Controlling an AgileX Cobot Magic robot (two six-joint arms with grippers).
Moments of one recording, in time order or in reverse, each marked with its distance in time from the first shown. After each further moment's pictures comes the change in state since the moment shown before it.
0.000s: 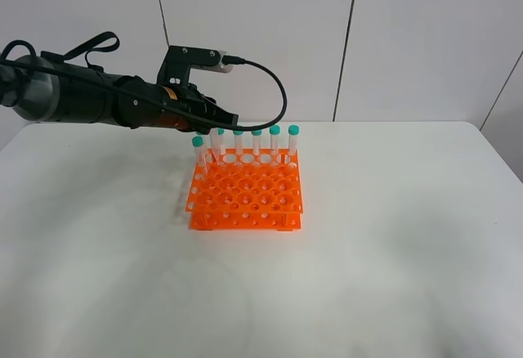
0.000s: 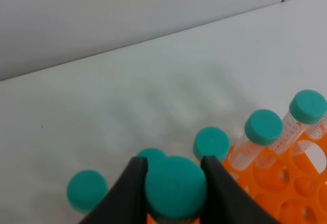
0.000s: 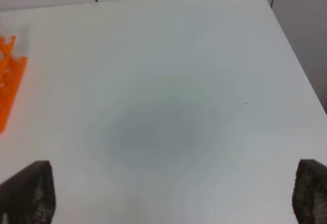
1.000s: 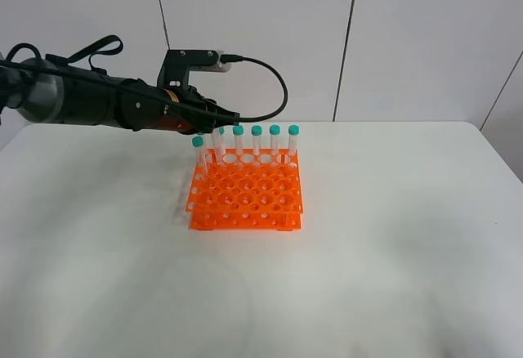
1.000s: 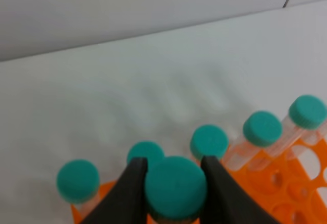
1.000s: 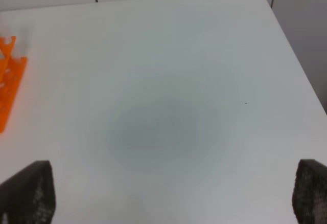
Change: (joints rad) left arm -0.001 0.025 -0.001 0.001 -0.005 -0.080; right arm 0.000 0.000 0.000 0.000 0.000 0.000
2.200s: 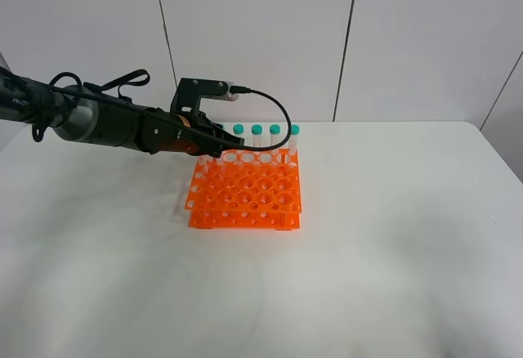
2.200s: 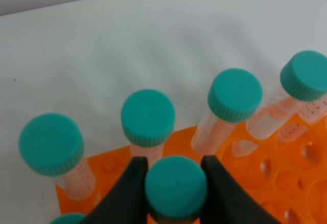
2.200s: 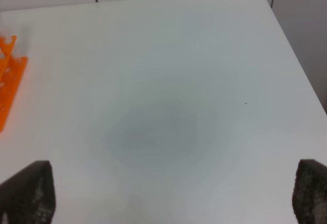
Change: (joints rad) left arm 0.000 0.116 -0.006 0.026 -0.060 -0.003; right arm 0.000 0.000 0.000 0.000 0.000 0.000
